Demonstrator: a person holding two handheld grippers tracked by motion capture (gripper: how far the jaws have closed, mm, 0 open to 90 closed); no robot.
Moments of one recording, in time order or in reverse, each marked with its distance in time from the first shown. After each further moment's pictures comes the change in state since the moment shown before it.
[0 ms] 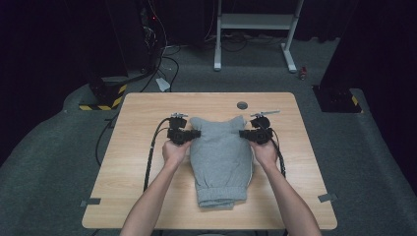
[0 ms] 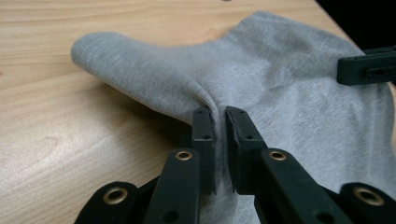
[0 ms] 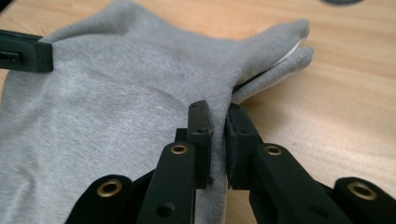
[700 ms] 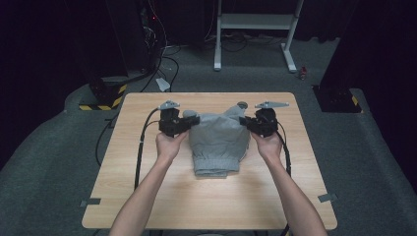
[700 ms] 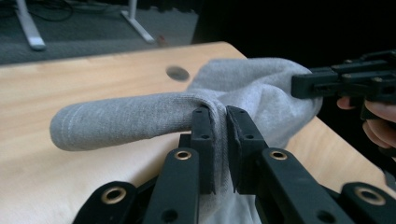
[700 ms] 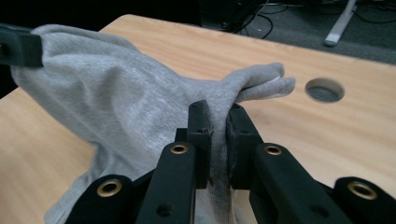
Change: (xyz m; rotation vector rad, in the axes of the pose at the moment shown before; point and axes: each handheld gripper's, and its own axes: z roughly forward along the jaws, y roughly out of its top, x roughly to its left) left arm -0.032 0.013 -0.062 -0.203 -0.107 0.110; right arm 0.024 0.018 -0.049 -0.210 0.032 -0.122
